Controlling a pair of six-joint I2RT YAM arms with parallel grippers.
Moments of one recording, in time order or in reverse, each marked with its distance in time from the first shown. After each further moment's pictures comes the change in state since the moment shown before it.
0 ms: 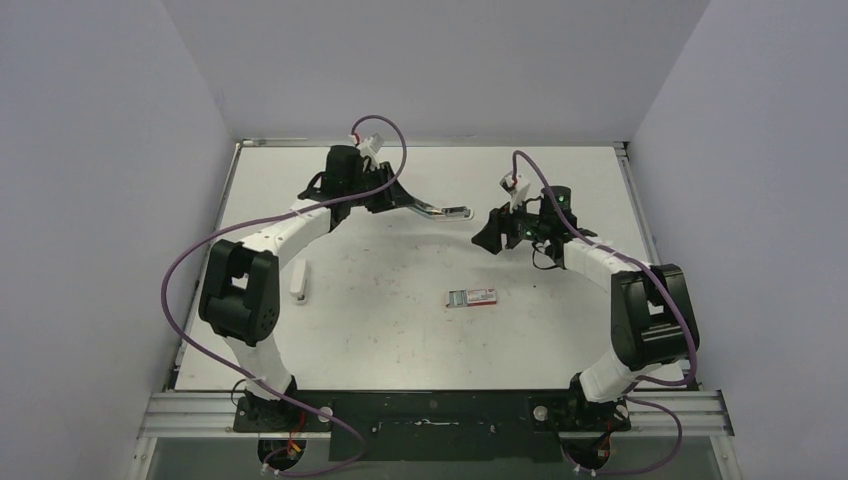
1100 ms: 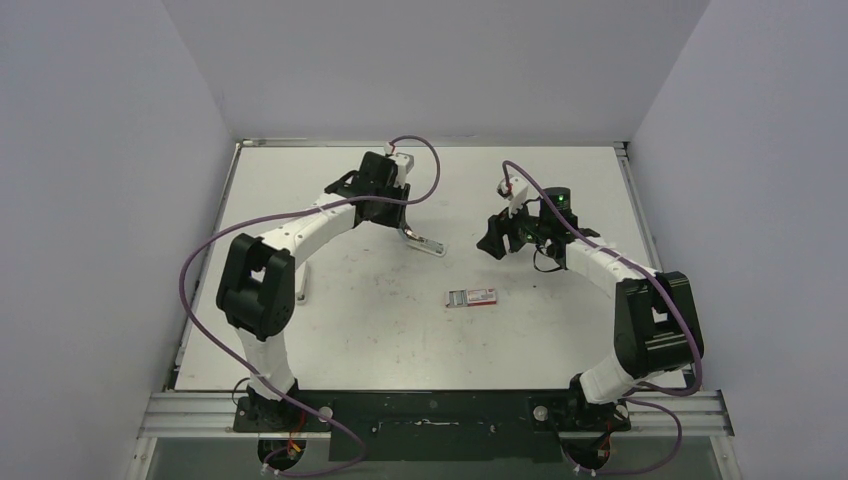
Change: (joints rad) left arm -0.130 0.067 0.154 -0.384 -0.424 0.447; right arm 0.011 -0.039 0.016 -0.150 0.093 -0.174
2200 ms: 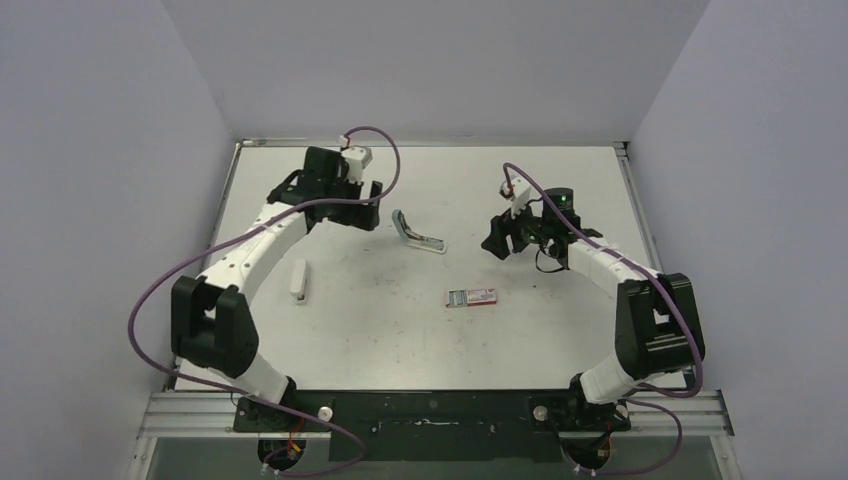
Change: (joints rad) left arm 0.127 -0.208 -0.079 -0.089 0.114 0.092; right arm -0.013 -0.004 -0.004 -0.022 0.024 -0.034
